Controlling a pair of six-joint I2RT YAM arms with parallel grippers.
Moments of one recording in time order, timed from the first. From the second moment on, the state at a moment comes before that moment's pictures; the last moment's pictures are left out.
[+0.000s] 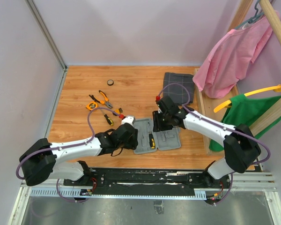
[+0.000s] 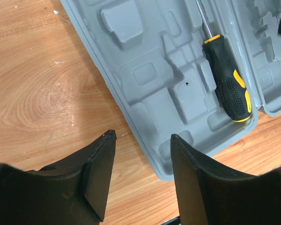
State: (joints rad) left arm -0.98 1.22 0.56 -0.18 -0.28 -0.67; right arm 0.70 1.51 1.01 -0.52 -0.06 0.47
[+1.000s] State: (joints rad) left arm -0.98 1.32 0.56 -0.14 -0.24 -0.63; right arm 0.84 1.66 1.05 -0.55 -0.05 0.53
